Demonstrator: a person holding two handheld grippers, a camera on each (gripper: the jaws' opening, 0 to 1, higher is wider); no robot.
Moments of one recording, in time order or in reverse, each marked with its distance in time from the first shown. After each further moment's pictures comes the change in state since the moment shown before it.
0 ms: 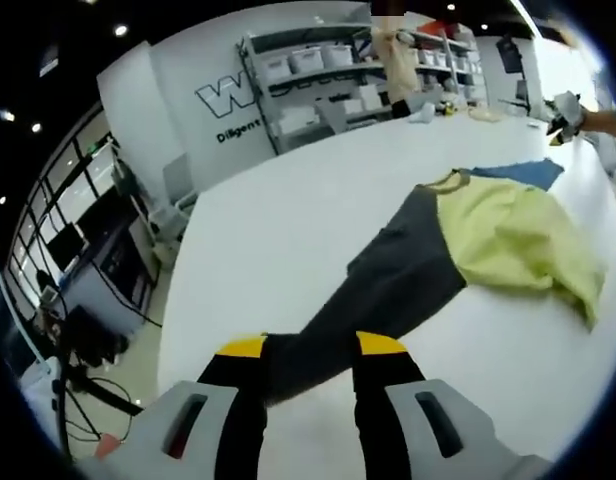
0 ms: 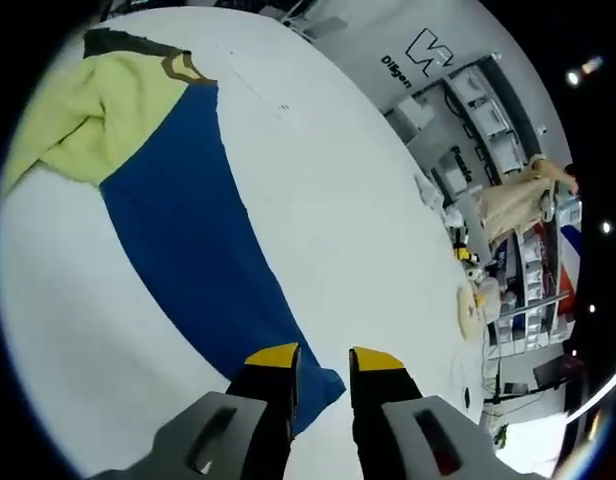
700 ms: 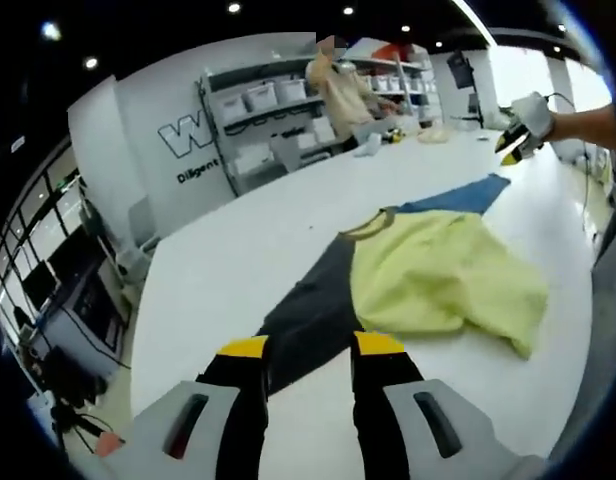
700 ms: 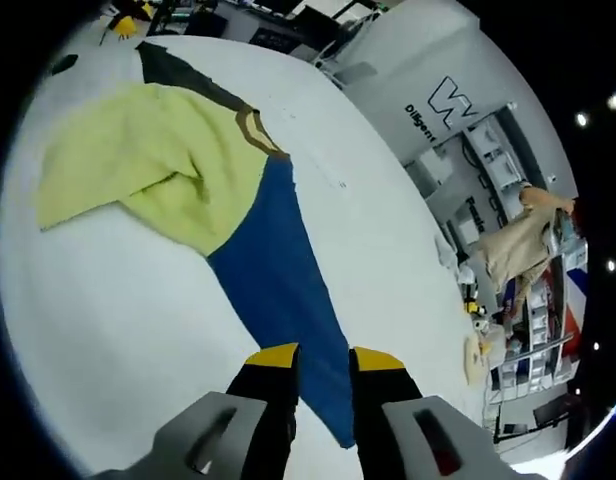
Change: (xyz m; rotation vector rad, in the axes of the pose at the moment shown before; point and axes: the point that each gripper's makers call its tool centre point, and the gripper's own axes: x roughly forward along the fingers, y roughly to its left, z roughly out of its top) left arm -0.040 -0.091 0.043 0.091 -0.139 -0.170; right arm -0.066 0.081 0.062 -0.107 -0.190 0.063
